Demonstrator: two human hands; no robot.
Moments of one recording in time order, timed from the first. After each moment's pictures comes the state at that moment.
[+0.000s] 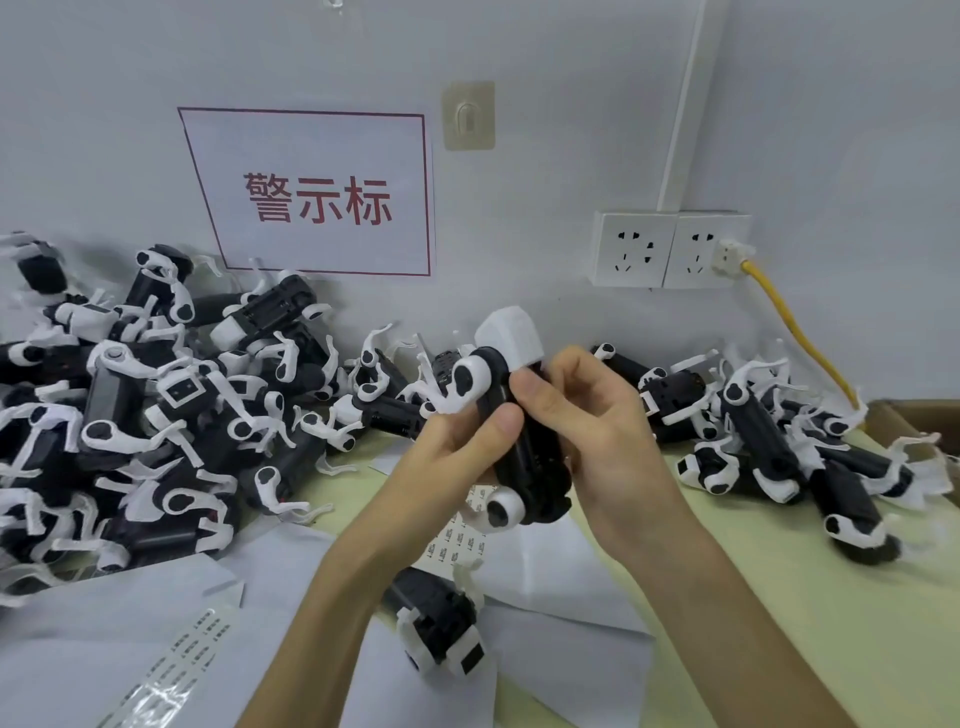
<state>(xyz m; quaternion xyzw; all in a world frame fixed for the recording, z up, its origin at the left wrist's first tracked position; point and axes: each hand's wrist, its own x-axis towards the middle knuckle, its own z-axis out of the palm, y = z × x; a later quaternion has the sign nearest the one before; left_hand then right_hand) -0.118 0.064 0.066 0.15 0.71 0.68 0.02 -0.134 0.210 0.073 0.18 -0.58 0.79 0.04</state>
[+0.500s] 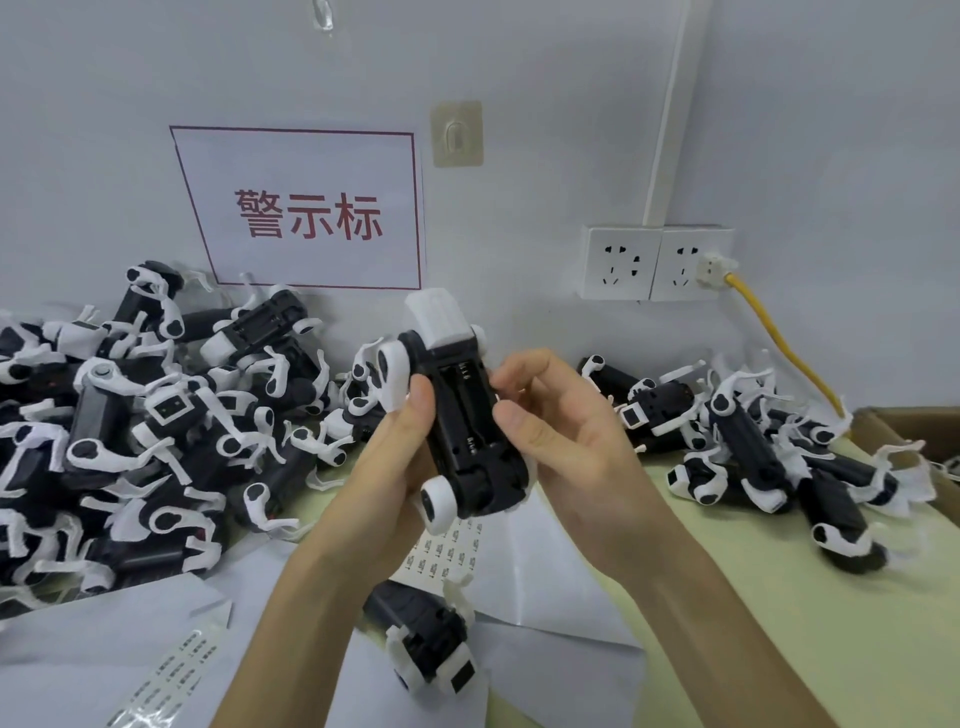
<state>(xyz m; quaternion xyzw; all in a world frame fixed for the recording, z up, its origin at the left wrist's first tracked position) -0.117 0.053 0.069 0.20 0.57 0.79 0.04 -0.134 0.213 0.071 0.30 -0.58 0.76 0.00</state>
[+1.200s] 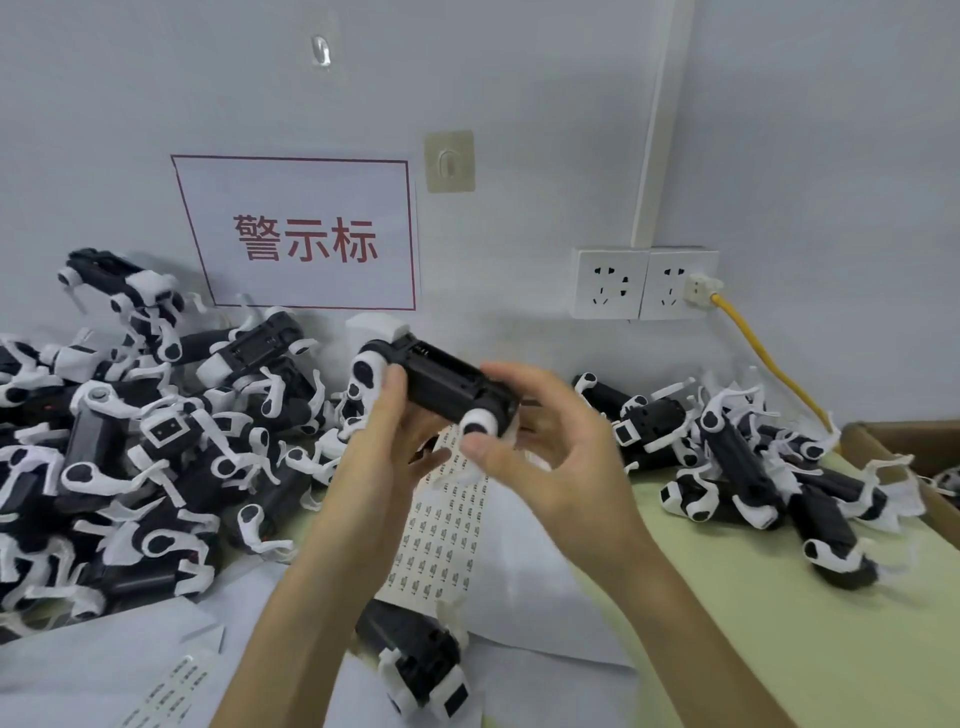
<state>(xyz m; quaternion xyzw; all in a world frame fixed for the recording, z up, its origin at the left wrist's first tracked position) -0.130 0.055 0.074 0.11 0.62 0.77 -0.06 -0.136 0.212 0.069 0.25 -0.70 0.65 0.15</state>
